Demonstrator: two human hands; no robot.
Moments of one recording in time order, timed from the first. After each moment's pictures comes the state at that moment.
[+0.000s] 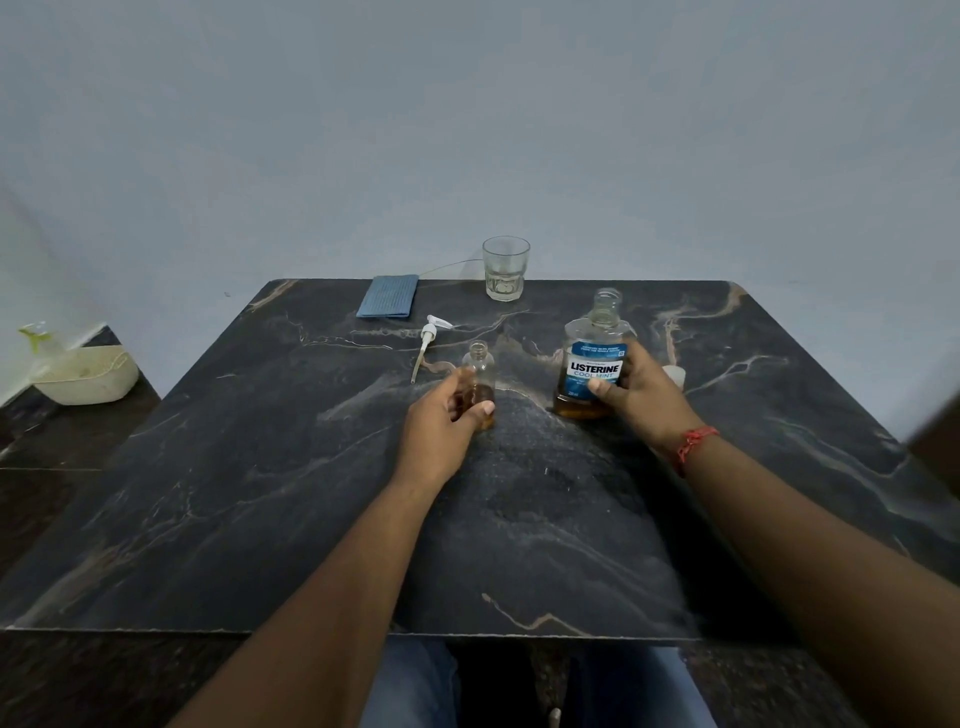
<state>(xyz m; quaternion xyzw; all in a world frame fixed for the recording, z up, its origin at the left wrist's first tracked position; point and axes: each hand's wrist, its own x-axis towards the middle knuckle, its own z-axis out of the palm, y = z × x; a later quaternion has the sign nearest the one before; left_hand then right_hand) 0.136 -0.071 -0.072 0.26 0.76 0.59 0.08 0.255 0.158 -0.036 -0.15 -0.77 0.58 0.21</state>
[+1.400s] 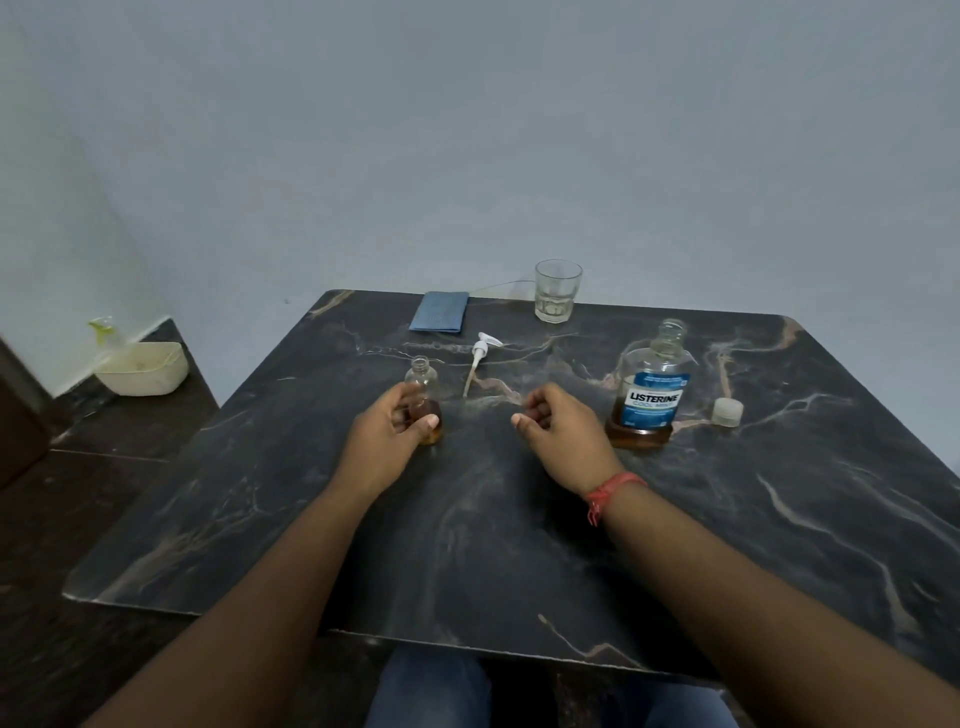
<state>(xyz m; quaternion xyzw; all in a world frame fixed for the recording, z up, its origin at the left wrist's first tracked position) 0.085 -0.174 -0.058 0.21 0.81 0.54 0.04 0.192 0.035 -0.043 -0.13 -0.90 0.36 0.20</state>
